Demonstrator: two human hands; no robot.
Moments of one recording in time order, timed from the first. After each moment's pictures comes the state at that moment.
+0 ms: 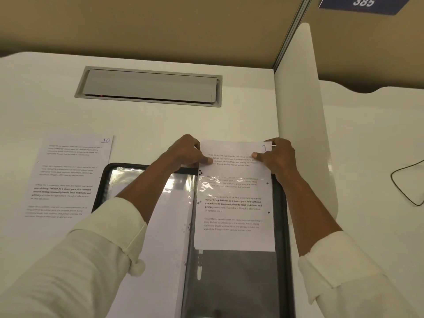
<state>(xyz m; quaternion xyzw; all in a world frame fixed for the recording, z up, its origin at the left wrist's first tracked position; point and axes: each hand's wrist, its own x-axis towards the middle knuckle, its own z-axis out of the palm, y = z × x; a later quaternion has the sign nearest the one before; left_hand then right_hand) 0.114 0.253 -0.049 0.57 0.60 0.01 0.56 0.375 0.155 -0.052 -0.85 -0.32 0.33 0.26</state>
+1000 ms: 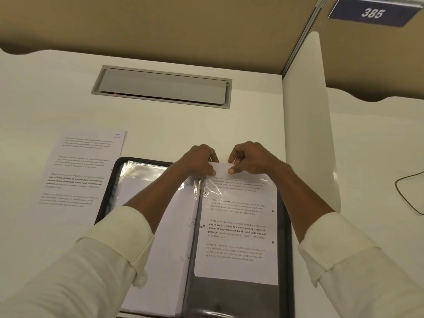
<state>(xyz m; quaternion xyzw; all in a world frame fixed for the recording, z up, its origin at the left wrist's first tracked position) 0.114 0.218 -0.042 0.75 0.53 -0.07 0.39 0.324 0.179 -0.031 -0.66 -0.62 0.42 0.03</state>
